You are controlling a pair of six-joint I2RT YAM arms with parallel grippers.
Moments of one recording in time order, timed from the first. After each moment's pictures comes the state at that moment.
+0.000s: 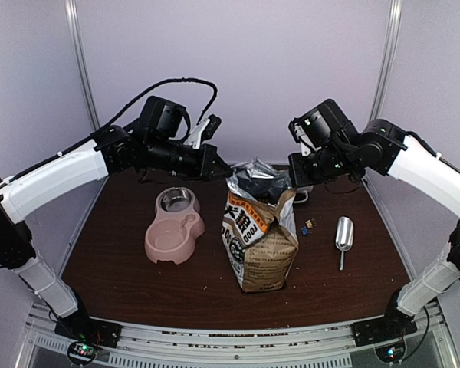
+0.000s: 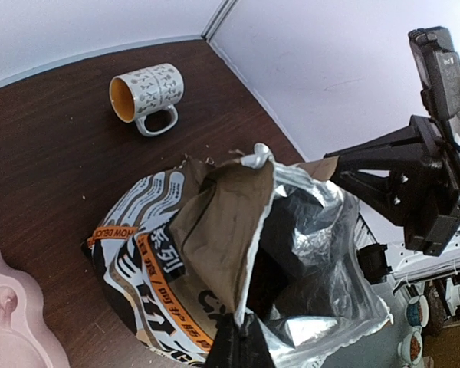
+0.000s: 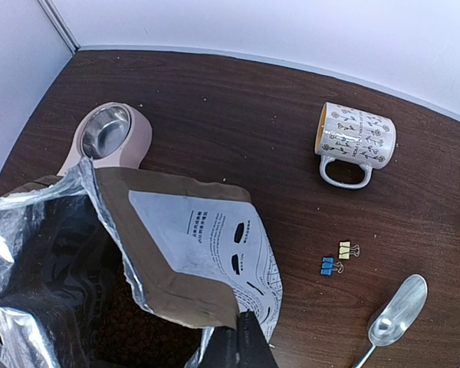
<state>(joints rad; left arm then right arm) -0.85 1.58 1.61 -0.55 0.29 -0.49 0.87 1.47 1.64 -0.96 0.37 0.47</state>
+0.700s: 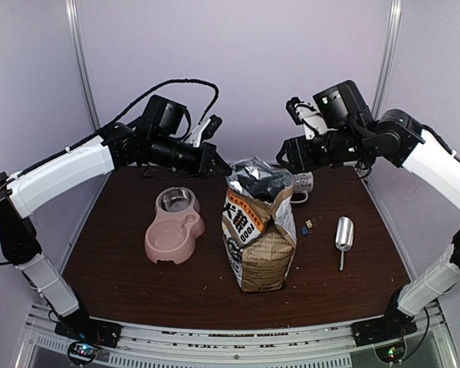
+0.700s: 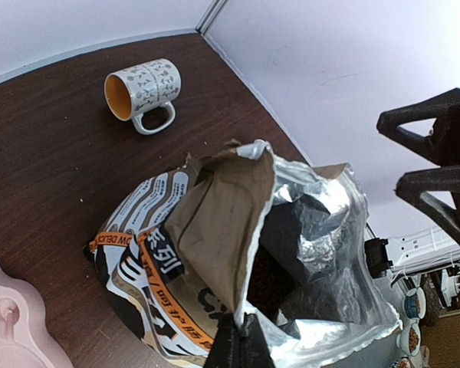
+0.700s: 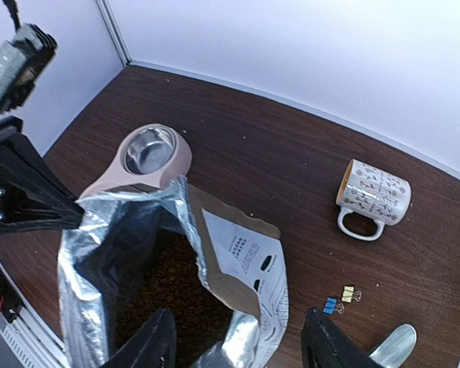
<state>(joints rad) -0.79 1.64 1.65 -0.58 0.38 -0.44 0.86 1.44 1.70 -0.90 0.27 0.30</state>
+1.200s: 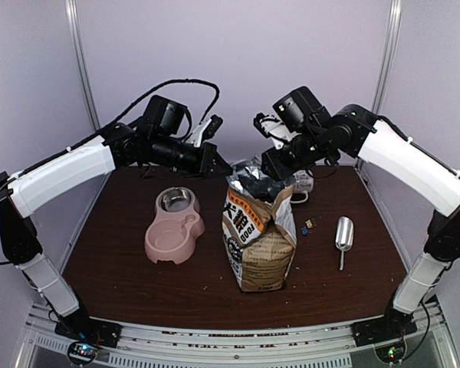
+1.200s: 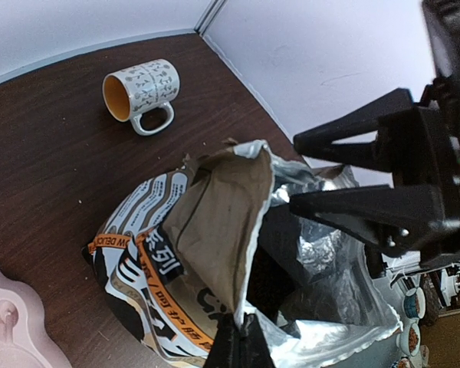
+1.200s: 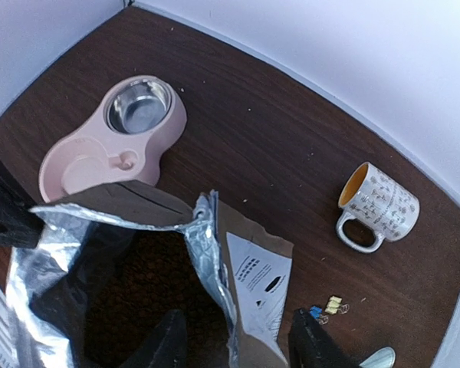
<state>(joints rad) -0.79 1.64 1.65 -0.57 0.39 -0.44 0.86 1.67 1.88 -0.99 0.25 0.12</state>
